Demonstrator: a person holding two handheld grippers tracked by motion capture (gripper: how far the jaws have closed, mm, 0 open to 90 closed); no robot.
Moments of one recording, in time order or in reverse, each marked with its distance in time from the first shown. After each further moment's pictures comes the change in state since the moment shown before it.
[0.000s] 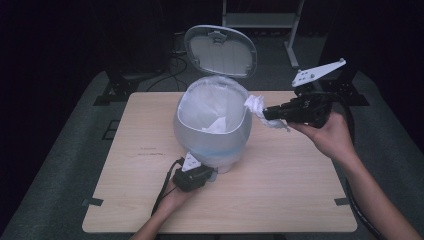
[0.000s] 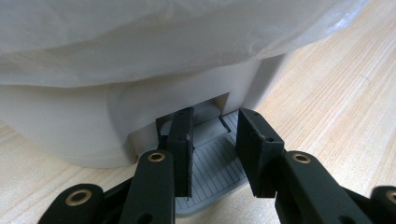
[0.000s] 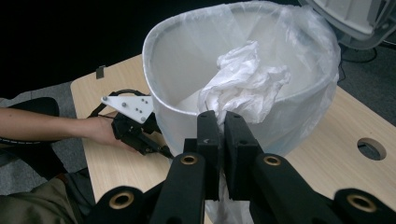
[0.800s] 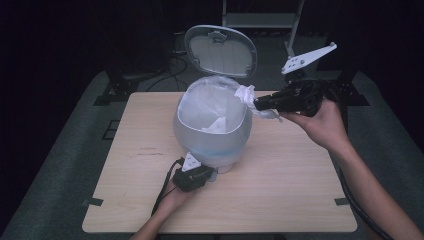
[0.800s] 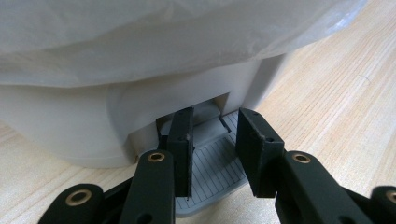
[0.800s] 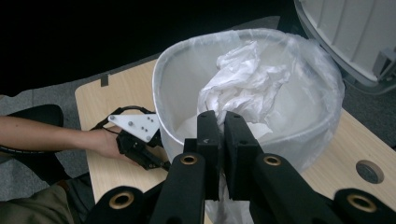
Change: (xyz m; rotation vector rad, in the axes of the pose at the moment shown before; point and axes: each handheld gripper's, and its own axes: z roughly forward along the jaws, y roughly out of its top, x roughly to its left) left arm 0.000 0.000 0.000 0.000 0.002 0.003; right arm 0.009 0.034 0.003 0.003 0.009 -0.037
